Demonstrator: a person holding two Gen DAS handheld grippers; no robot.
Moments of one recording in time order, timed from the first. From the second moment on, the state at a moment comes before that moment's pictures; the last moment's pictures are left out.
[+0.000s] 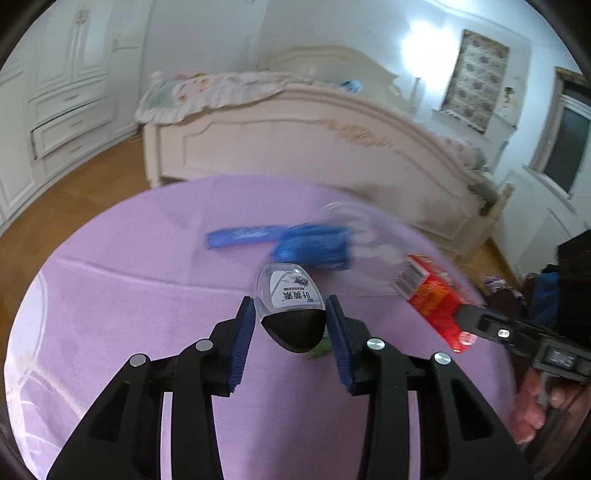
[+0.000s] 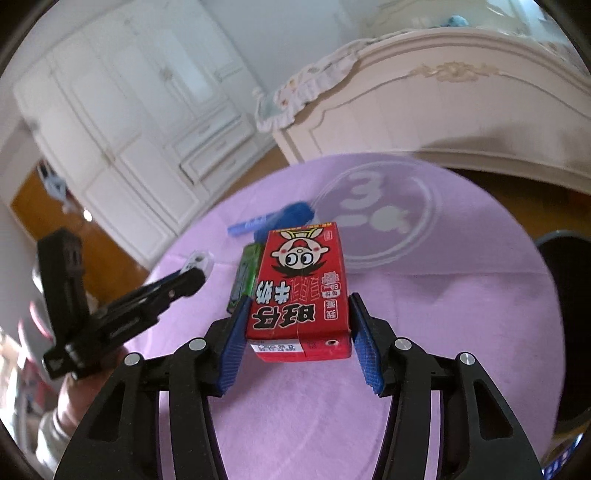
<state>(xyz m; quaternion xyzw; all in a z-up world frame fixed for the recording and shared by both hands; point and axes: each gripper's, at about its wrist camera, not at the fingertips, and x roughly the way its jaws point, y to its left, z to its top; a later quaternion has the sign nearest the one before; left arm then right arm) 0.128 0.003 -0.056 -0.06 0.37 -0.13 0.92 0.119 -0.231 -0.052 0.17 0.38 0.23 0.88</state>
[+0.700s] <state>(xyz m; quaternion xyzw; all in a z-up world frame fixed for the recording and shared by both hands) 0.121 -0.229 -0.026 0.02 0.33 -0.31 0.89 0.060 -0.461 -0.058 0.32 0.30 0.07 0.90</state>
